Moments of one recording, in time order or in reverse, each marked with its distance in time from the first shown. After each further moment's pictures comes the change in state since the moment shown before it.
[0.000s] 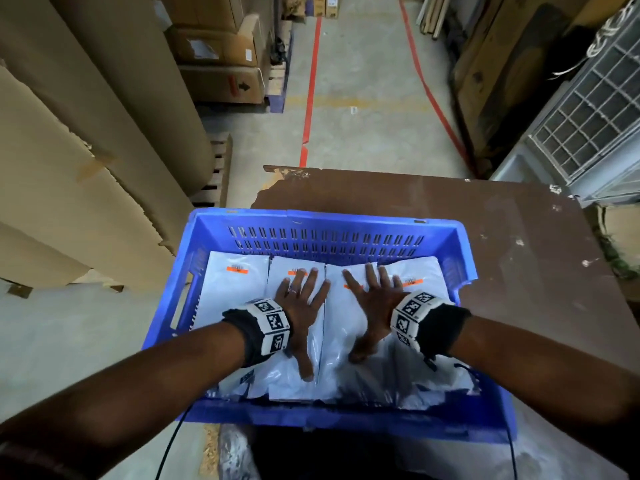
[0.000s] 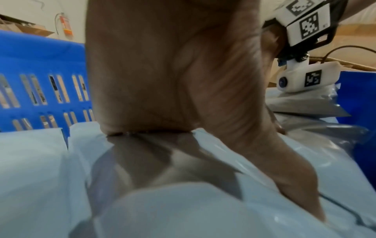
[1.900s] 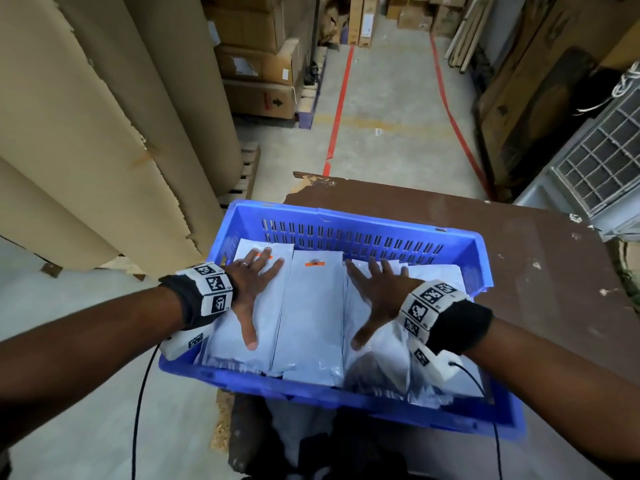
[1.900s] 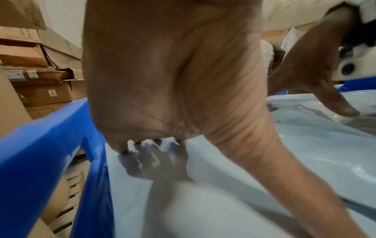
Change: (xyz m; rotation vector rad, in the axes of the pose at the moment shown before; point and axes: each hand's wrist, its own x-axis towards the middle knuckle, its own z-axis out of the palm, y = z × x) left_hand -0.080 -0.098 -0.001 -0.054 -0.139 -0.169; right_hand -0.034 -0.019 -0.053 -0.003 0.008 -0.181
